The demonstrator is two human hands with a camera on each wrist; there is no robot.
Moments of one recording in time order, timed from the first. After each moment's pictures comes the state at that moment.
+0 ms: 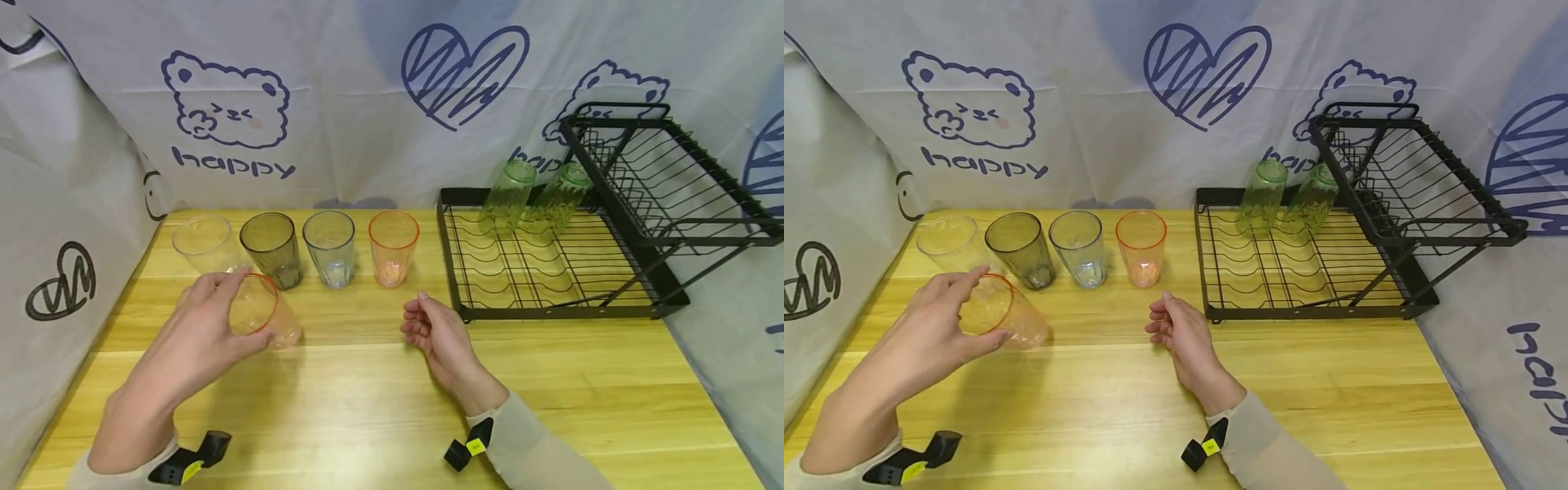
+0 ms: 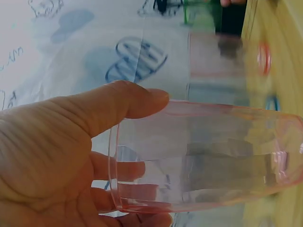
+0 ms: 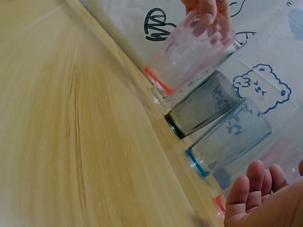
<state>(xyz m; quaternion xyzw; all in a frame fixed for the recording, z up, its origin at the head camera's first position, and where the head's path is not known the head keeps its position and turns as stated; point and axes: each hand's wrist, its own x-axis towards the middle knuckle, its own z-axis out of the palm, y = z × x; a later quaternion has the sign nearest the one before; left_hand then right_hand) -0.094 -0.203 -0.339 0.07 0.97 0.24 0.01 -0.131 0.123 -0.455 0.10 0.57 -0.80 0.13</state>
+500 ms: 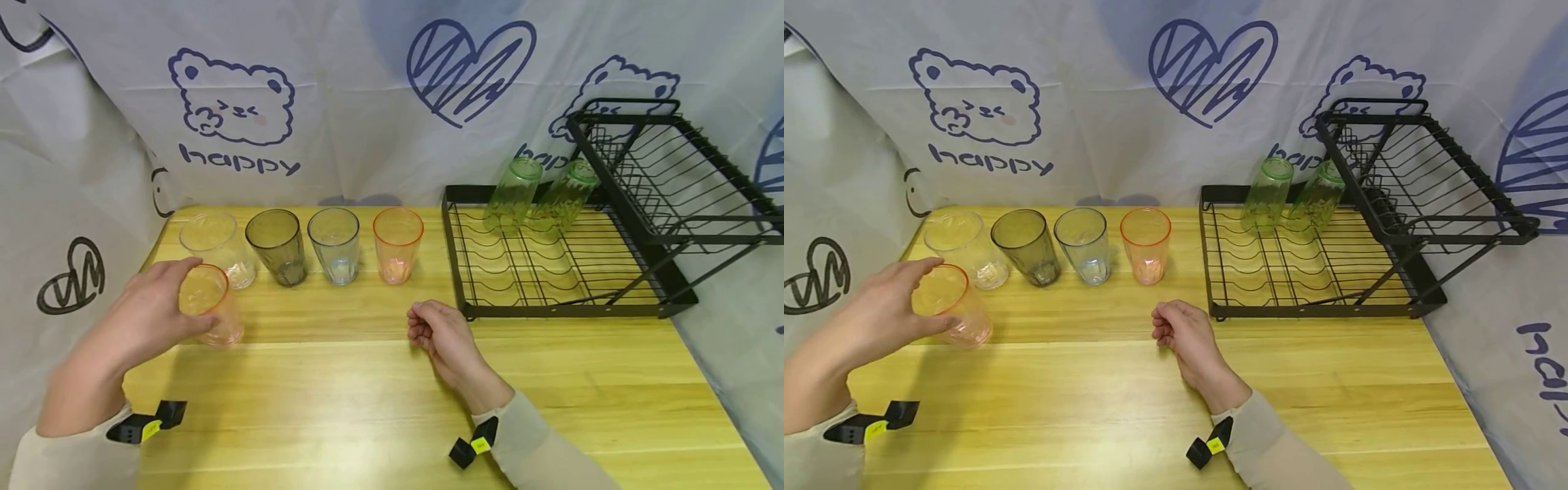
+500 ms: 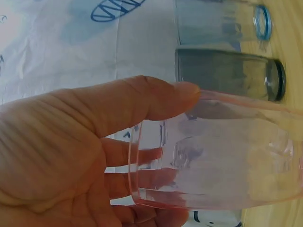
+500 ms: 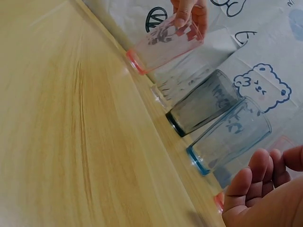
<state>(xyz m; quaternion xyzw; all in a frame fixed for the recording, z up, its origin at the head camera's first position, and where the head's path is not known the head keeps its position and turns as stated) -0.118 -0.279 -0.337 0.05 0.98 0.18 0.07 -0.128 0.122 -0.454 0.09 0.59 -0.79 0.15</state>
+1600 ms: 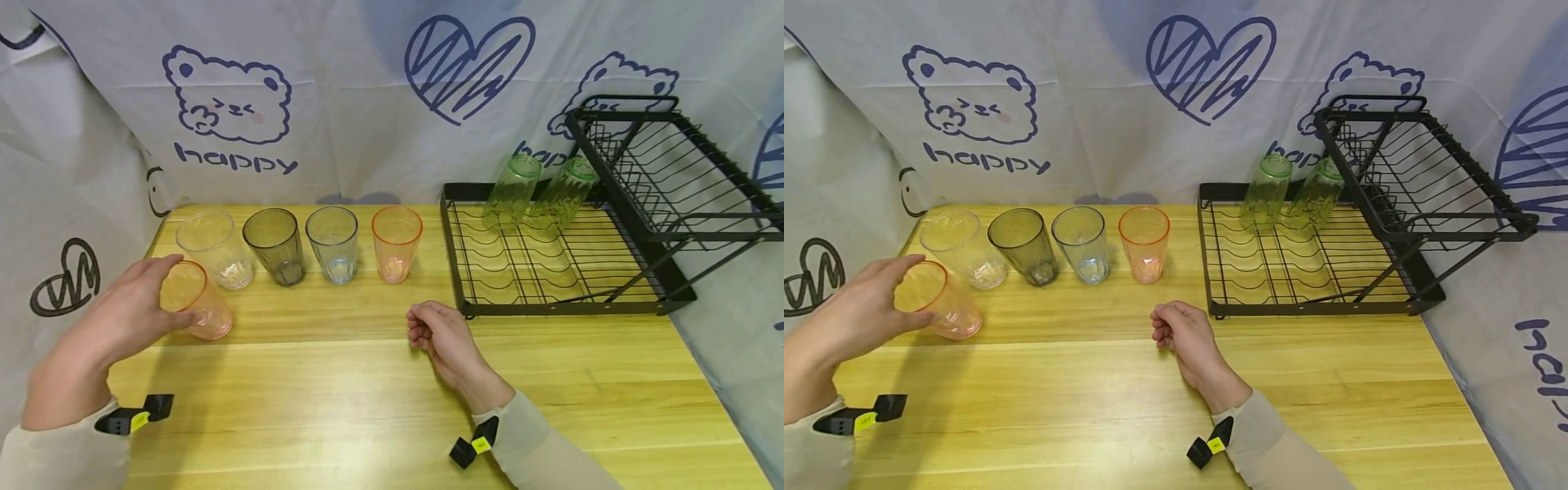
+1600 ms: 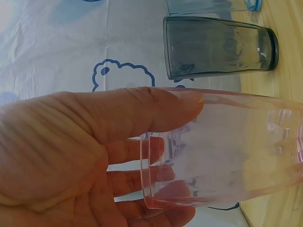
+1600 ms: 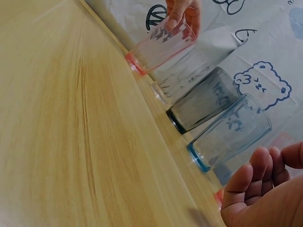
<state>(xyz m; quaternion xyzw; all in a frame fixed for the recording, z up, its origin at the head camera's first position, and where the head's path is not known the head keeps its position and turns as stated) -0.128 -0.305 -0.342 0.03 0.98 0.18 0.11 -0.127 0.124 -0.456 0.09 0.60 -0.78 0.15</state>
